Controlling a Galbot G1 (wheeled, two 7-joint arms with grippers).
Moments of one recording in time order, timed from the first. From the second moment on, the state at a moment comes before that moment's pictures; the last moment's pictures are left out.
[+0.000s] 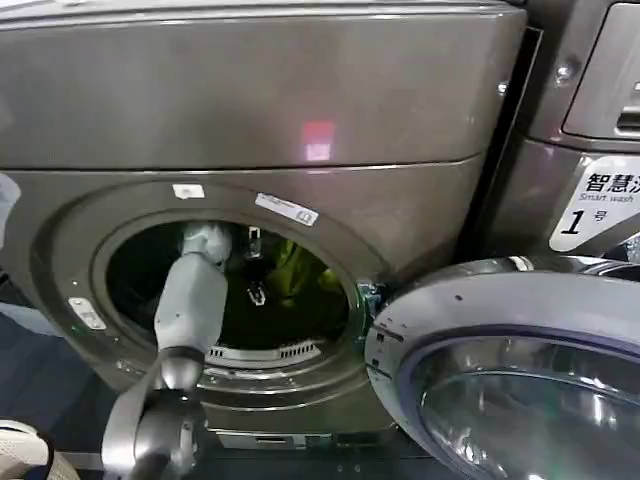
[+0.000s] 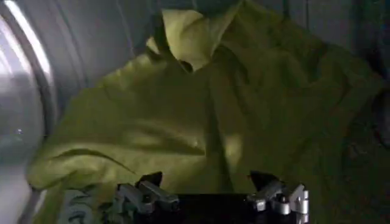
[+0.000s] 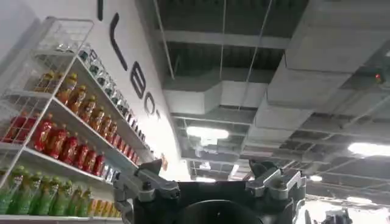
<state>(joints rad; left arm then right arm) 0.13 -1.50 -0.59 -0.60 1.25 -0.09 1.33 -1.69 1.04 2.32 1.70 0.44 -0.11 0.05</state>
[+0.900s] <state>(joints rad) 0.14 -1.49 -0.60 -0.54 1.18 -0.09 1.32 -1.68 1.04 2.32 1.70 0.44 -0.11 0.06</state>
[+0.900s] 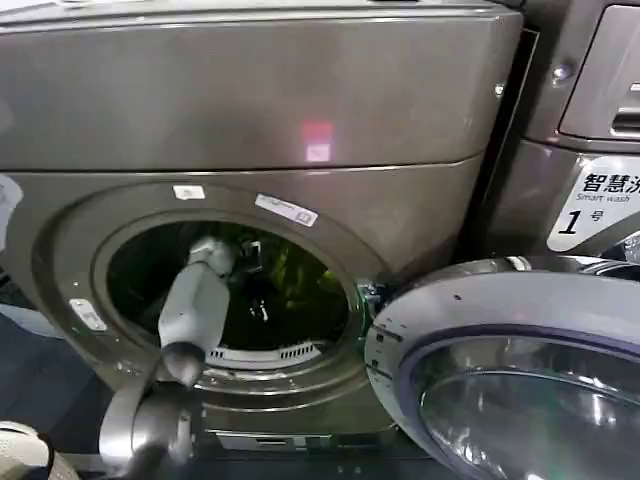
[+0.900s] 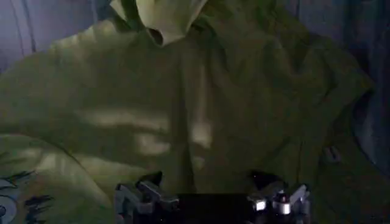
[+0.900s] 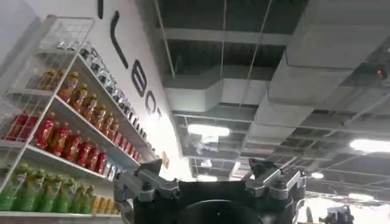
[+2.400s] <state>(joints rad) 0.31 -1.58 -0.54 -1.04 0.32 0.27 0.18 -1.67 1.07 2.30 1.72 0.45 -0.11 0.08</state>
